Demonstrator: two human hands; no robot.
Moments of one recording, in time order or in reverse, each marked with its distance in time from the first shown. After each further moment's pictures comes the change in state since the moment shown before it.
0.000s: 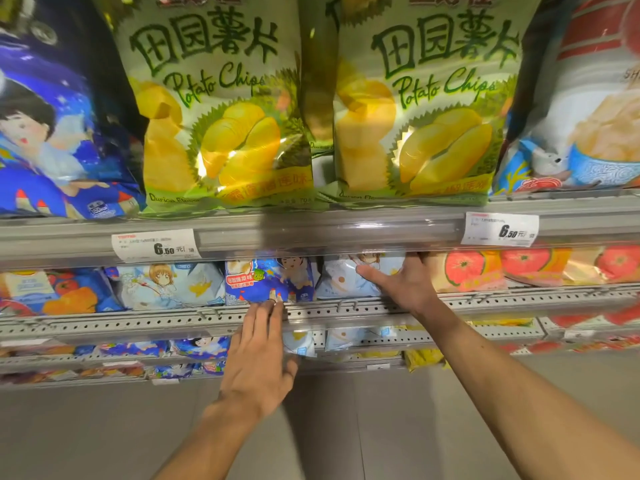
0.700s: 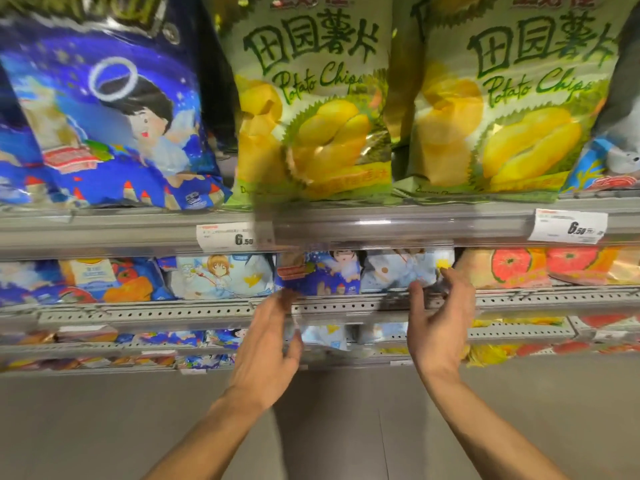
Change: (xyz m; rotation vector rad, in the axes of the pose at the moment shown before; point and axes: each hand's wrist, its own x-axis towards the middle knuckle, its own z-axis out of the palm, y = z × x) left_hand -0.013 -0.070 -0.012 -0.458 0.268 0.151; right_hand -0.100 -0.016 0.060 0.035 0.585 -0.268
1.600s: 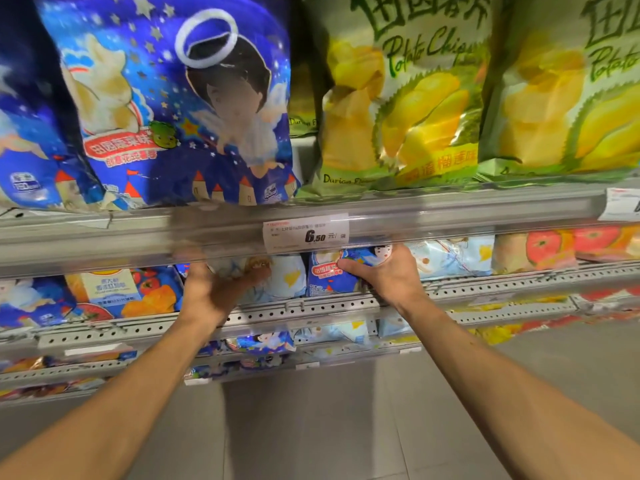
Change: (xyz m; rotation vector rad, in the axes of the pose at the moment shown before) left_hand 0.086 -0.097 -0.097 -0.784 0.138 -0.355; right_hand 0.018 -0.071 0.111 0.112 -0.506 0.379
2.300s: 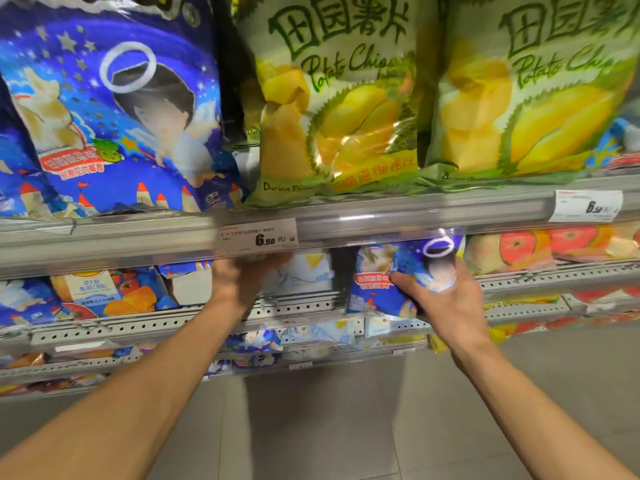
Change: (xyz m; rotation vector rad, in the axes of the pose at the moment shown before) left_hand -0.015 0.030 0.080 0.008 0.091 -0.044; right_hand -0.057 0.028 -0.105 0.293 0.125 -0.050
